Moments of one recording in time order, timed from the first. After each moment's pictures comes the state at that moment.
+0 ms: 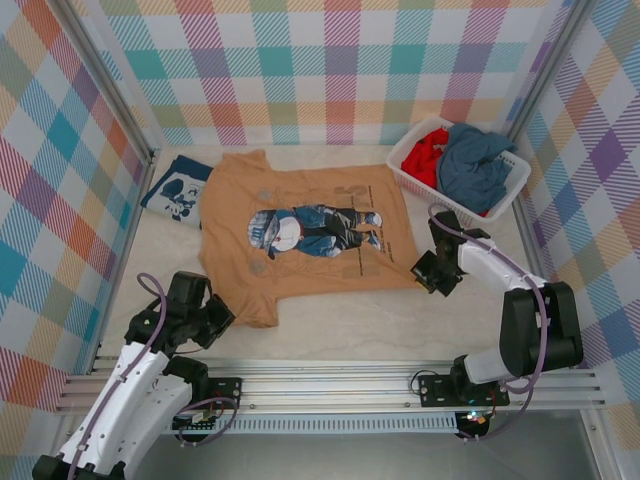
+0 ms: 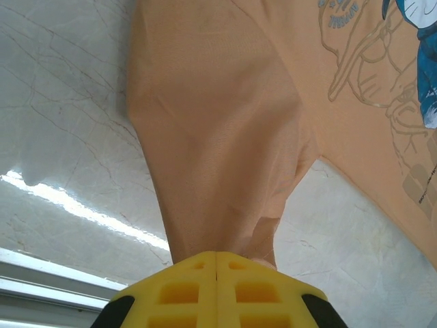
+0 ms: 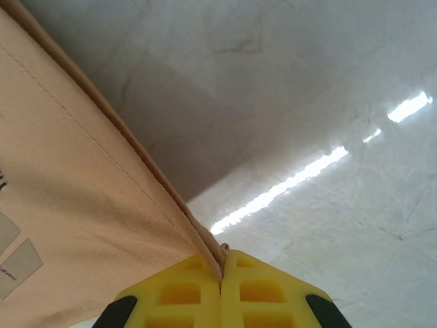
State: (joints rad) left arm -0.28 0.60 0.54 -1.02 0.18 -1.08; right arm 0.19 1.43 0.84 -0.84 -0.14 0.93
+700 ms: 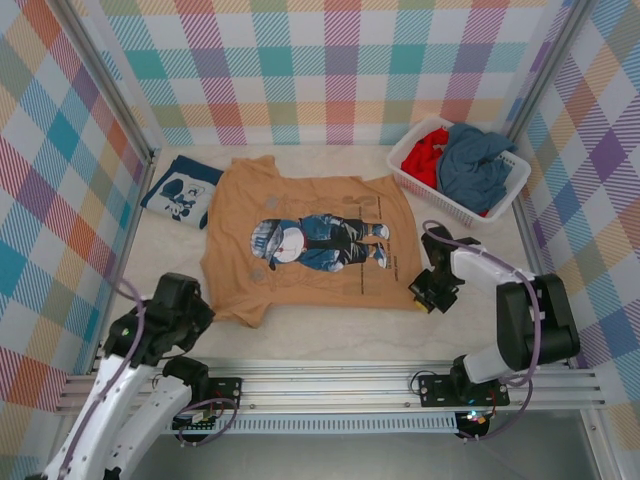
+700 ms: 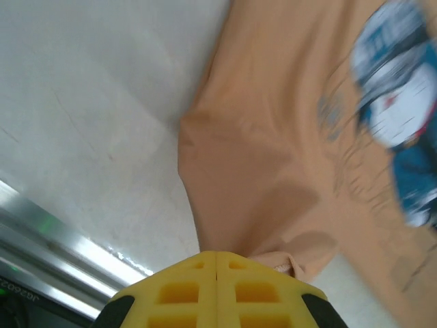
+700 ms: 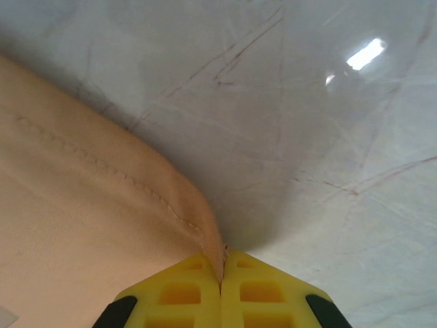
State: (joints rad) left arm -0.33 0.51 0.75 -1.27 -0.14 -1.15; right arm 0.25 1.50 0.77 -0.88 -0.14 1.00
